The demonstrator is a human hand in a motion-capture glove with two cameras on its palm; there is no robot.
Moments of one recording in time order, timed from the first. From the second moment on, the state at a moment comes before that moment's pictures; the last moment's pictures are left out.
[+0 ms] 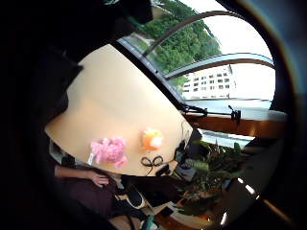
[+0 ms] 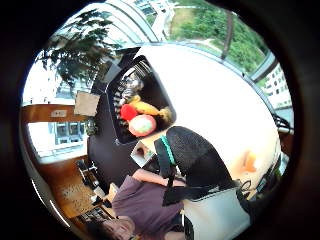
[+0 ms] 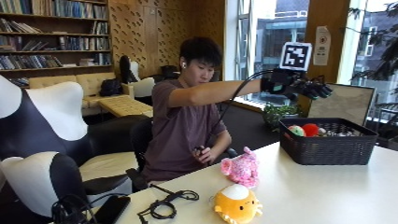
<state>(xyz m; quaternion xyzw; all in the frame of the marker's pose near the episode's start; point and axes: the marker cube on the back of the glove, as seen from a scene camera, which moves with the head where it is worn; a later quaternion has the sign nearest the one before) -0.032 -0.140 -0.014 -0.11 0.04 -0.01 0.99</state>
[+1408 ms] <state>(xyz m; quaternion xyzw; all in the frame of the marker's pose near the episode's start) 0.207 0.020 0.278 -0.12 -0.10 0.26 0.95</state>
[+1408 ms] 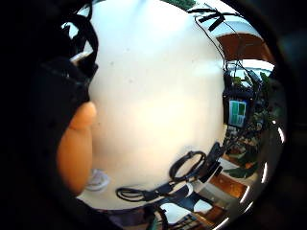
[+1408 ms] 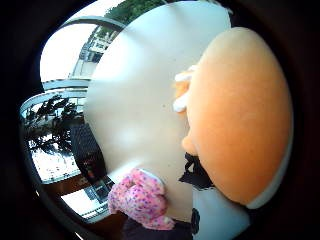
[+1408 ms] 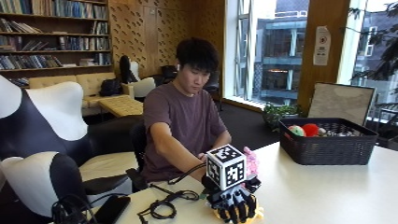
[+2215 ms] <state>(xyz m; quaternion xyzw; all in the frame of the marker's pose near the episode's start) 0.036 -0.124 -0.035 0.08 -0.07 0.05 0.99</state>
